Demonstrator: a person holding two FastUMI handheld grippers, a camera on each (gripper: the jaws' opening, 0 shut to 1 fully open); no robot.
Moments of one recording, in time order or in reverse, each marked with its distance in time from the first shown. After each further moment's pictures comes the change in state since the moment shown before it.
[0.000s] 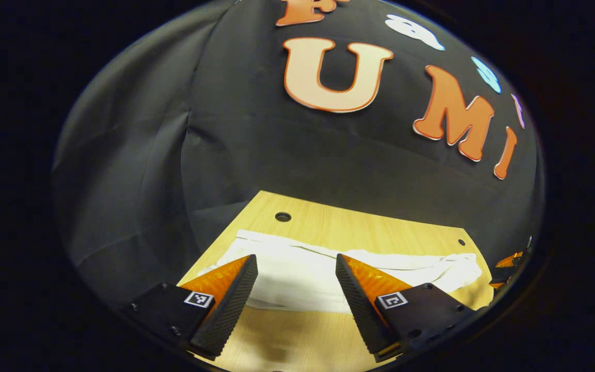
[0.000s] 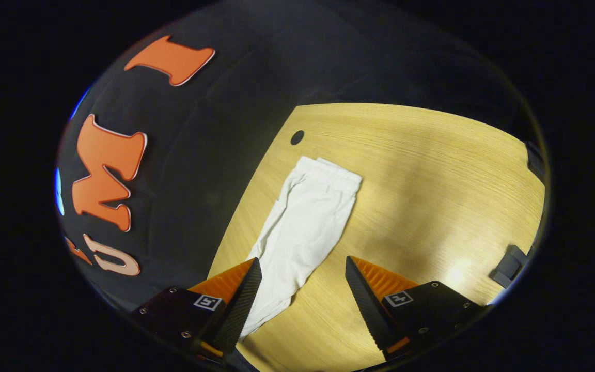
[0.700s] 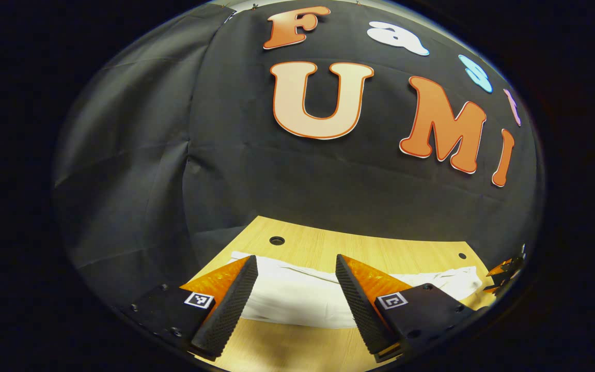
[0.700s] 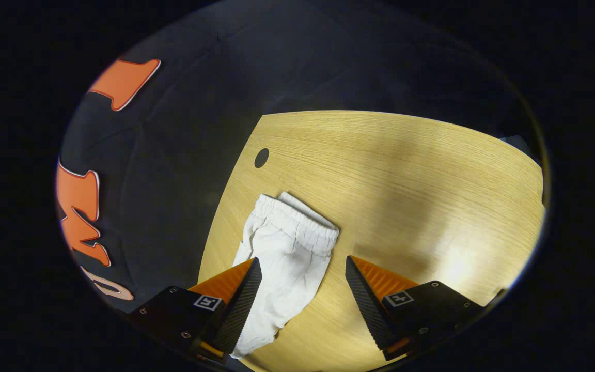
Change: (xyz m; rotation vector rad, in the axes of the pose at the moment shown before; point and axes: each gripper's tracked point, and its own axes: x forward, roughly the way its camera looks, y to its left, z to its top) left arm 0.002 -0.041 0.037 0.000 -0.086 0.061; right arm 0.092 -0.033 0.071 0.048 0.021 -0.106
